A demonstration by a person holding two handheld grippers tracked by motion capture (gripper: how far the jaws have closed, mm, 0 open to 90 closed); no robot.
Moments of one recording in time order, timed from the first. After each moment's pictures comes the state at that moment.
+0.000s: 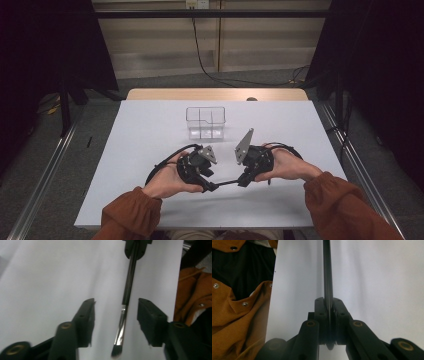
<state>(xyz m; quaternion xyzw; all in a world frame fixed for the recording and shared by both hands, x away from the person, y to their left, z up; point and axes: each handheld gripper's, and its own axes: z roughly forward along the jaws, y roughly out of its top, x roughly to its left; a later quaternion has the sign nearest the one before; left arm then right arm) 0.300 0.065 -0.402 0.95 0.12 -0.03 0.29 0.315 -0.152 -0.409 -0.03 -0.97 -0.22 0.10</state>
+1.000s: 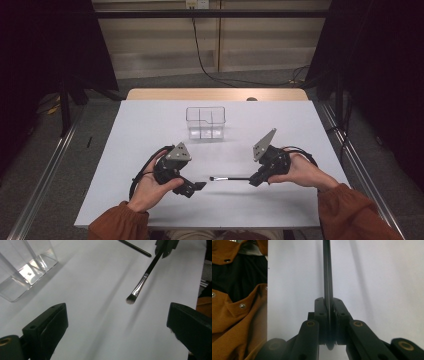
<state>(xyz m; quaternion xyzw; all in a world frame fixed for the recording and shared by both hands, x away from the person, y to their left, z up) 0.287 0.119 -0.405 0.89 0.21 0.07 0.39 0.305 -0.196 -0.415 -0.12 -0.95 -0.26 0.08</state>
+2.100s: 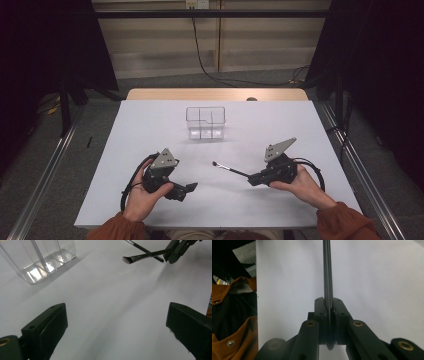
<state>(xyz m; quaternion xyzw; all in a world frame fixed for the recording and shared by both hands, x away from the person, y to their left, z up) 0.273 0.146 -0.419 0.86 0.27 0.08 0.43 0.286 -0.219 -0.441 -0.22 -0.89 -0.39 0.03</state>
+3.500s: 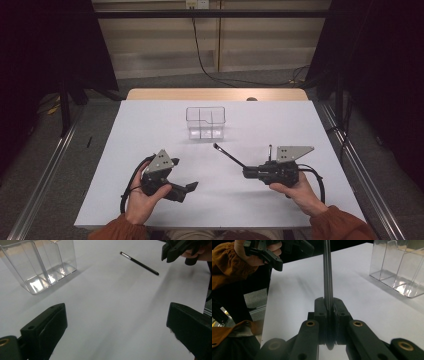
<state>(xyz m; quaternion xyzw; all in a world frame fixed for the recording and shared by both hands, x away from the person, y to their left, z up) 0.266 0.148 -0.417 0.83 0.26 0.10 0.48 0.271 -0.222 -0.444 -0.21 -0.79 -0.57 -0.03</state>
